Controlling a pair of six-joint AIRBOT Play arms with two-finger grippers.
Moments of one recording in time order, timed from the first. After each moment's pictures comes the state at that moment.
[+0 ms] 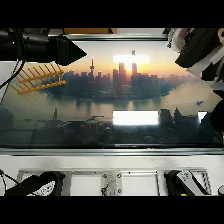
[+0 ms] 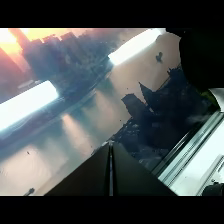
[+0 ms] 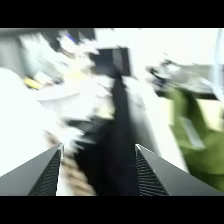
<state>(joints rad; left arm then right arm) -0.21 -1.25 1.93 0.89 -1.41 -1.44 -1.17 -1.01 1.88 -1.24 0.64 1.56</state>
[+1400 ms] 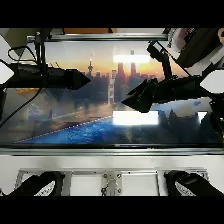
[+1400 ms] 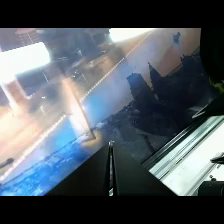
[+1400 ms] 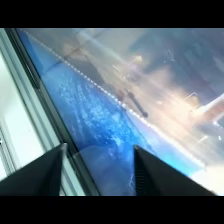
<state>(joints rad) -0.21 -1.11 1.44 0.89 -1.23 -1.44 0.30 -1.07 1.33 -0.76 1.25 0.94</state>
